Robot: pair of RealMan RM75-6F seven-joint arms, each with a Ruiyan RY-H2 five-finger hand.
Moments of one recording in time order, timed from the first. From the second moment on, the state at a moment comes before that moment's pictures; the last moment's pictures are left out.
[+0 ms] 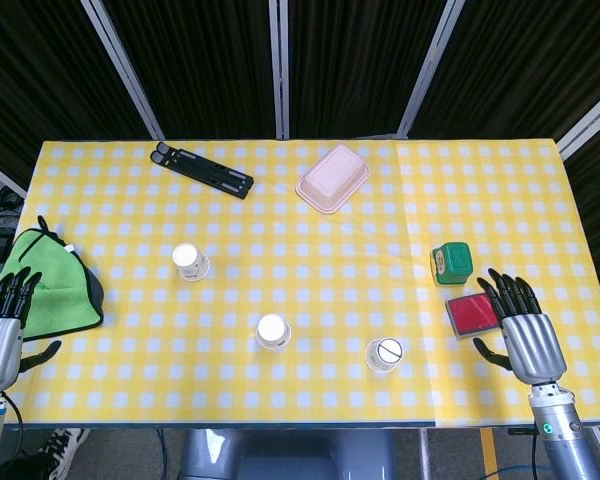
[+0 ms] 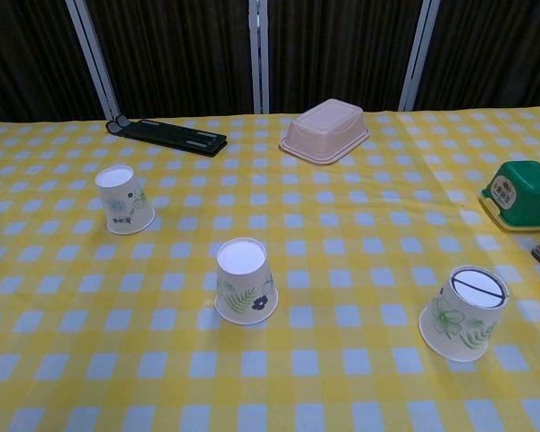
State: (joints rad) left arm -0.08 -1.23 -0.07 -1.60 1.48 1.54 0.18; right arm 0.18 -1.26 0.06 -1.52 -1.55 1.44 -0.04
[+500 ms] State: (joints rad) left arm -0.08 -1.23 -0.07 -1.60 1.47 1.53 0.18; right arm 0.18 -1.26 0.06 -1.53 -1.55 1.44 -0.05
